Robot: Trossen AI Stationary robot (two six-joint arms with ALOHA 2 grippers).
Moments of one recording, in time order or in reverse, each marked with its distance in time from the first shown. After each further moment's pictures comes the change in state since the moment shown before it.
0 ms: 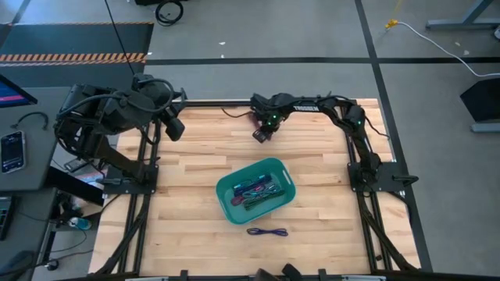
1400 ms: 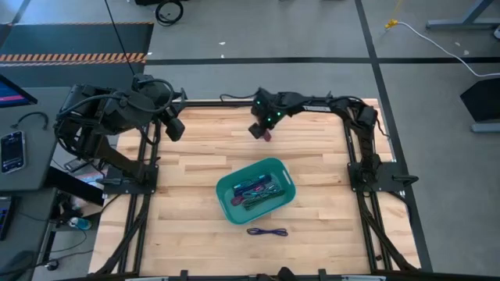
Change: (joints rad) left arm -0.003 0.000 0.000 0.000 0.001 -0.008; right arm 0.011 -0.162 -0.079 0.181 -0.108 0.111
